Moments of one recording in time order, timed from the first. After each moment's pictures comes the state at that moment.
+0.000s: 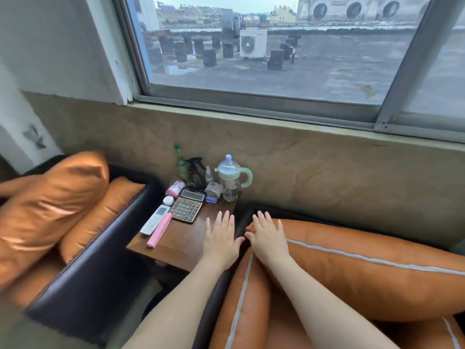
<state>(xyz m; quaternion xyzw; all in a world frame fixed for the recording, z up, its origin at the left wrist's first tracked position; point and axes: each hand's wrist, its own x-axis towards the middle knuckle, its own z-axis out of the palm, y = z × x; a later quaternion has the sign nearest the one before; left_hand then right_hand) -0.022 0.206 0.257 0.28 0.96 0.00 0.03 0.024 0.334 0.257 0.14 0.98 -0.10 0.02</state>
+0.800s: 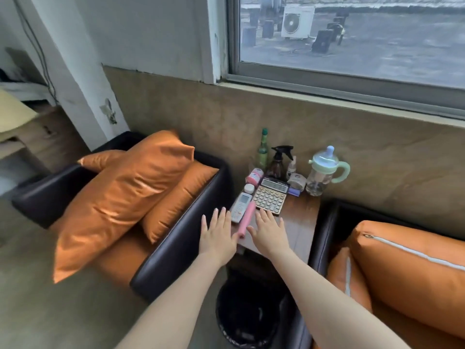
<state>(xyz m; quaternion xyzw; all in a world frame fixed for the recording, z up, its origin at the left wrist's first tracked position) -0.140 -0.106 0.234 0.19 0.98 0.02 0.07 -0.117 0.037 0.237 0.08 0.98 -0.14 0.08</state>
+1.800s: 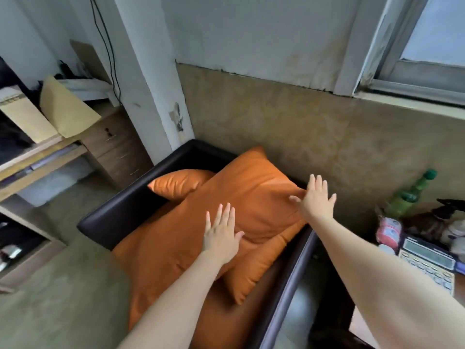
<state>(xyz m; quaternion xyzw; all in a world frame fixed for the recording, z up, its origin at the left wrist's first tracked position) -0.488 -0.403 0.212 0.12 0.99 0.01 0.09 -0.534 -0.166 0.225 0.21 0.96 -0.17 0.02</state>
